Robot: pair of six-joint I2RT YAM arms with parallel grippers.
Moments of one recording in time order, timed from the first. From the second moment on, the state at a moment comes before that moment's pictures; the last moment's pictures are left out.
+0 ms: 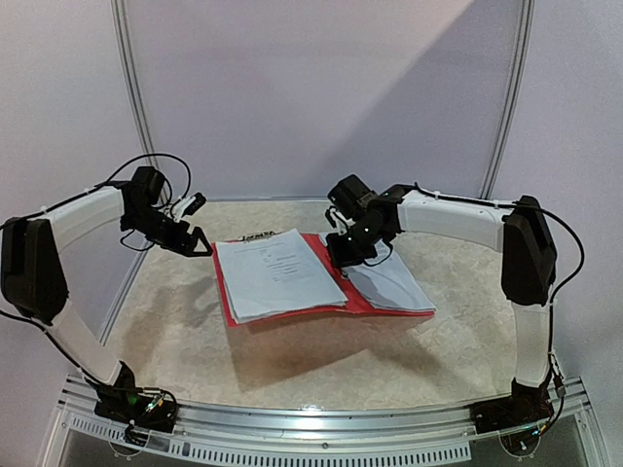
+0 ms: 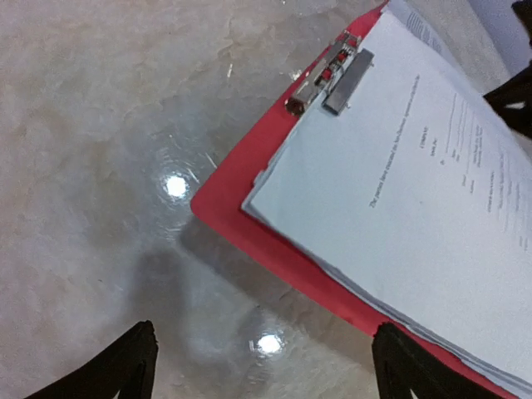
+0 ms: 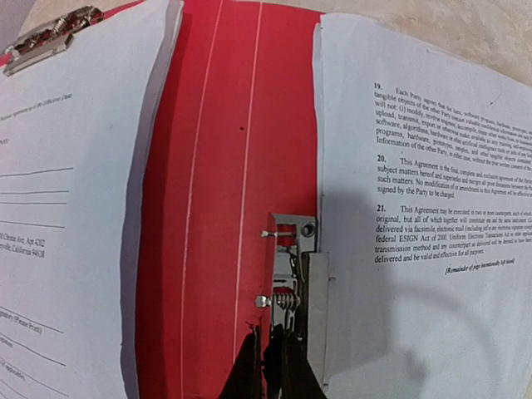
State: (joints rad) left arm -0.10 1.59 1.24 -0.82 0.44 0.29; right arm 0.80 2.08 1.76 -0.74 -0.02 0.47
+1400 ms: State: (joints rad) left arm -0.20 1.91 1.20 -0.38 0.77 -0.14; right arm 0.77 2.23 1.69 -0.53 -0.25 0.57
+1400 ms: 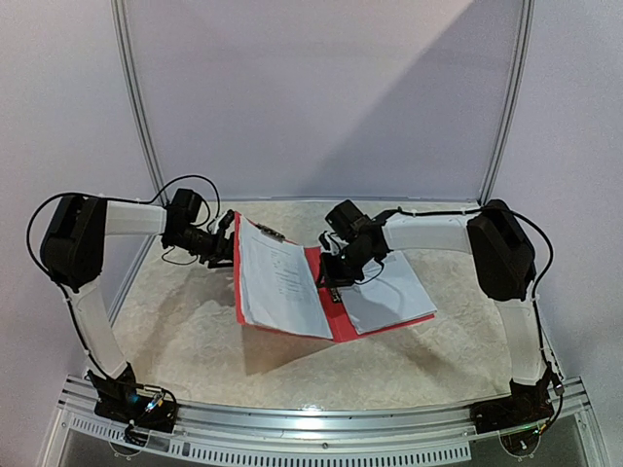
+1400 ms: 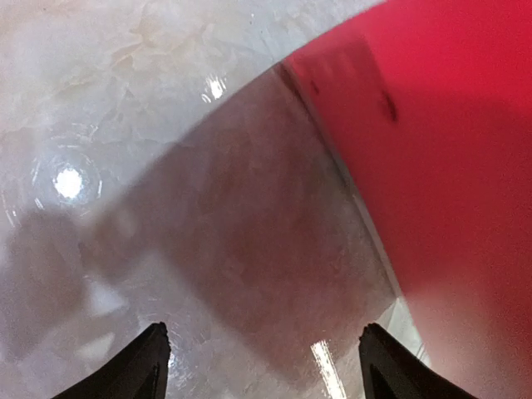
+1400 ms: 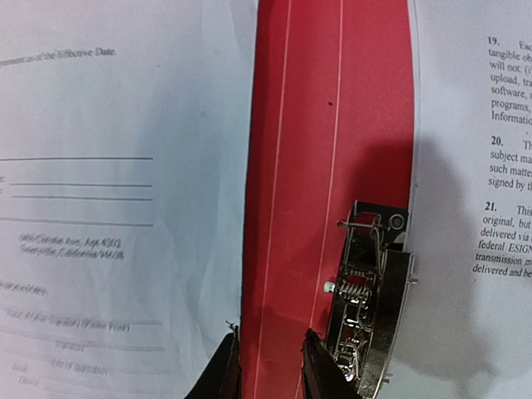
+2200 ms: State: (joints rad) left arm -0.43 1.88 1.49 -0.65 0.50 0.07; right arm 0.27 2.03 1.40 -0.75 0.03 0.43
